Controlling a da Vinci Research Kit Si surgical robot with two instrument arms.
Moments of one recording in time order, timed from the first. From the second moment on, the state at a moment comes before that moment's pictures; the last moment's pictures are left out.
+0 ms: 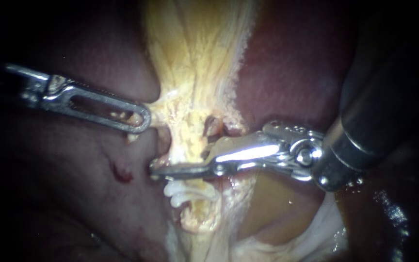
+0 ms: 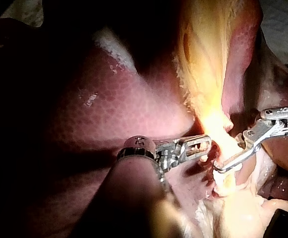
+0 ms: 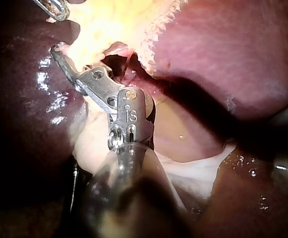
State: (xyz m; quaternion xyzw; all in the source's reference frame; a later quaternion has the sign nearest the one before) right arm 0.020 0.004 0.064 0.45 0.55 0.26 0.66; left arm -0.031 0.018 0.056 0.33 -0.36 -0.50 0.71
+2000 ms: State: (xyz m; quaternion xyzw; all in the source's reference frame) right arm 0.004 0.005 0.064 0.25 0.60 0.13 0.75; left arm -0.031 0.018 0.055 0.33 -0.36 -0.50 0.71
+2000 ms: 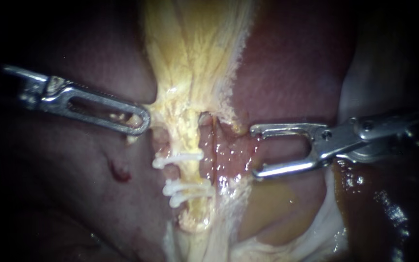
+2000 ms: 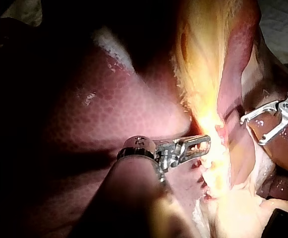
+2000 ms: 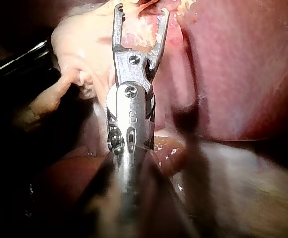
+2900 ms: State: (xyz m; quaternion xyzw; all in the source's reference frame) right arm 0.004 0.005 0.063 0.24 0.61 0.13 0.75; left arm -0.038 0.018 0.063 0.34 -0.35 -0.49 0.72
